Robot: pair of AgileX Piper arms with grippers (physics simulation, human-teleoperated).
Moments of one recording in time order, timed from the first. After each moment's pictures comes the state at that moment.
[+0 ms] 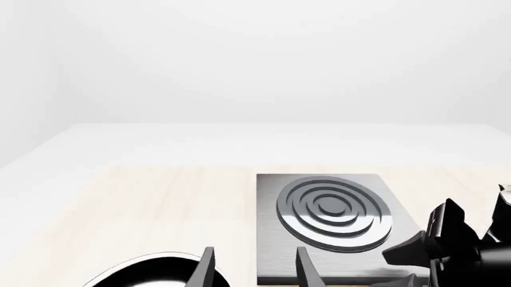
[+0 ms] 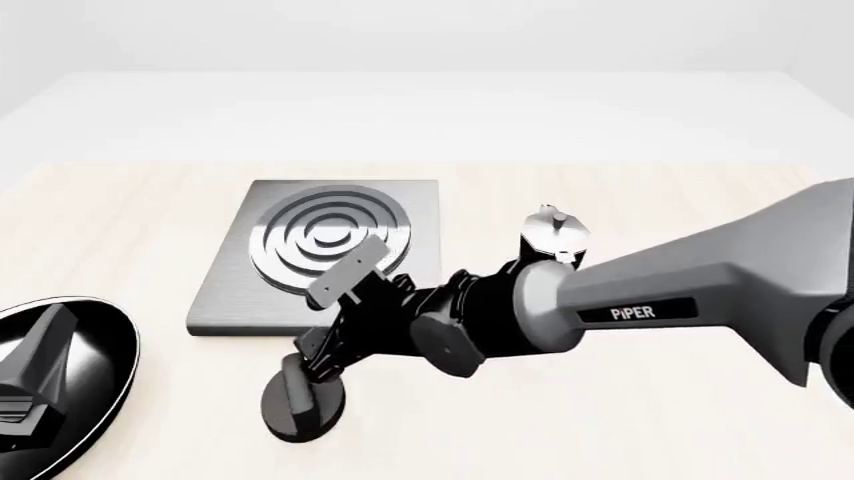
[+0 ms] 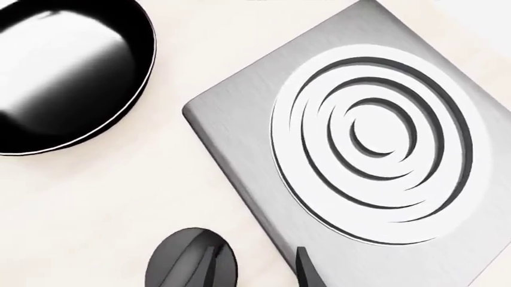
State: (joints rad) left arm 0.00 0.01 0.00 0.00 0.00; right arm 0.94 1.98 -1.10 -0.13 -0.01
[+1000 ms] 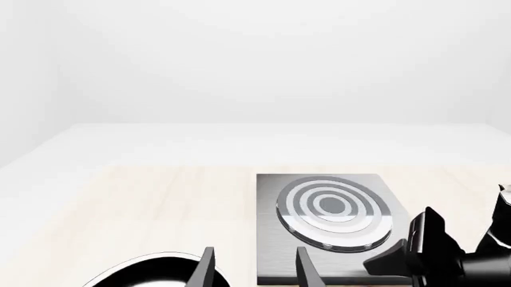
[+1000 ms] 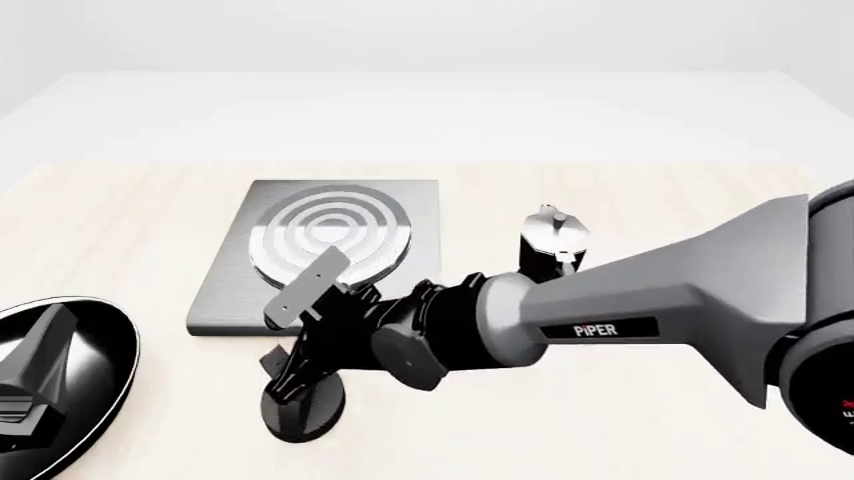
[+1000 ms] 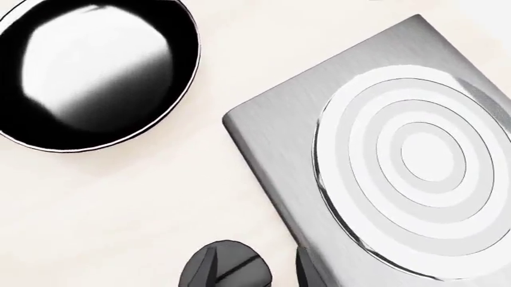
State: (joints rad) left arm 0.00 0.01 0.00 0.00 0.00; right arm 1.01 2.02 -1.18 -0.08 -0.08
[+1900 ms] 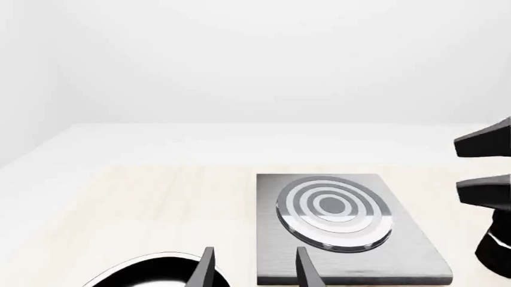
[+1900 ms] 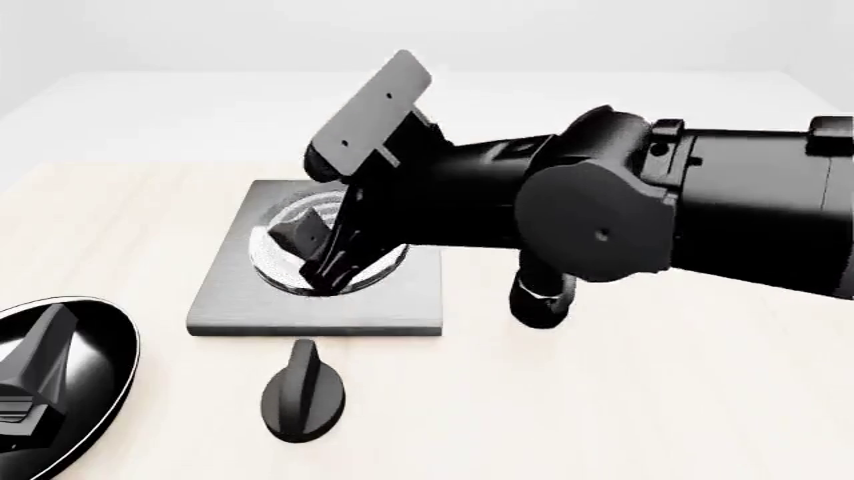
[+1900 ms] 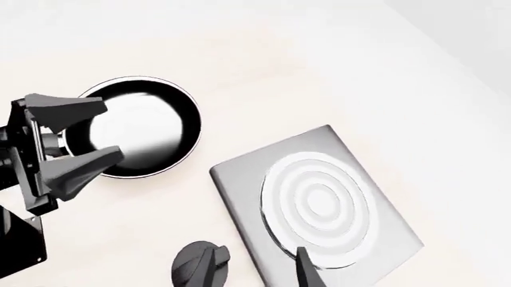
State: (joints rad) left arm 0.00 0.01 0.00 0.00 0.00; right arm 0.98 1.50 -1.16 0.17 -0.22
